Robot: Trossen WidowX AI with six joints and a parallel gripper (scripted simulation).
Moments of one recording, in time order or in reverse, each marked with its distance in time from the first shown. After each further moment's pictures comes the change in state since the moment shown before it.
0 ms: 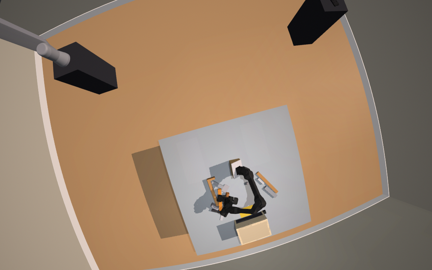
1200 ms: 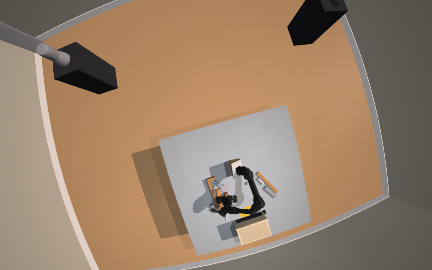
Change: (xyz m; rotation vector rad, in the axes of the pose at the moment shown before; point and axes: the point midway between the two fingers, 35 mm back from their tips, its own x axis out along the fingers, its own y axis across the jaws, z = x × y) arm -0.001 -0.009 0.001 -0.254 0.003 -0.001
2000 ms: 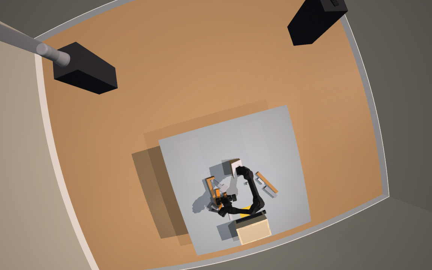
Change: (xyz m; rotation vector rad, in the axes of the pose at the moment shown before) arm 0.000 -0.004 0.000 -0.181 0.001 -0.001
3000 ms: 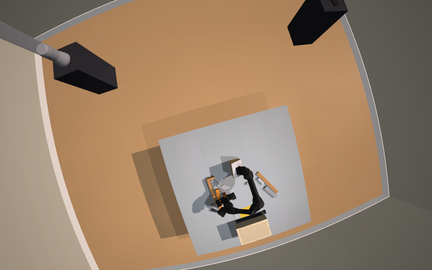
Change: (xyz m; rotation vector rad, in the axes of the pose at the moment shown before) arm 0.000 -0.003 -0.001 -0.228 0.002 -0.003
